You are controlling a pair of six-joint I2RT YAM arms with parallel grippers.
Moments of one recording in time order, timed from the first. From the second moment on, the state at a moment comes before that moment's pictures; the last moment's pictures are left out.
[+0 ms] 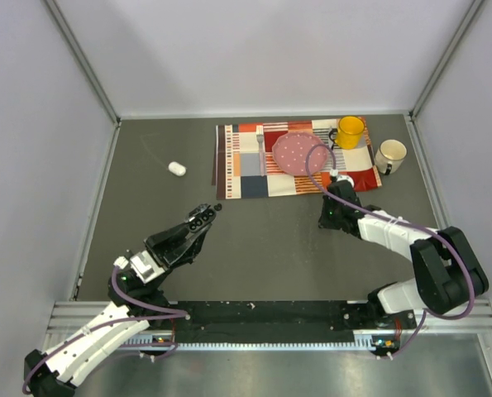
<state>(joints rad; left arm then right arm) -0.77 0.22 0.05 0.98 0.18 0.03 0.42 1.39 0.62 -0.14 0.12 0.47</state>
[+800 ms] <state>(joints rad) -0.77 0.26 0.06 0.80 0.39 0.07 0.42 0.97 1.00 -0.27 -0.48 0.22</state>
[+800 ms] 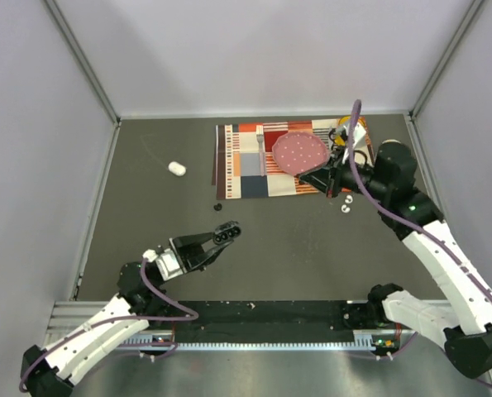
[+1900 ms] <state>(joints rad) -0.77 0.68 0.21 0.90 0.61 -0.08 0.90 1.13 1.29 -0.62 -0.66 -0.21</state>
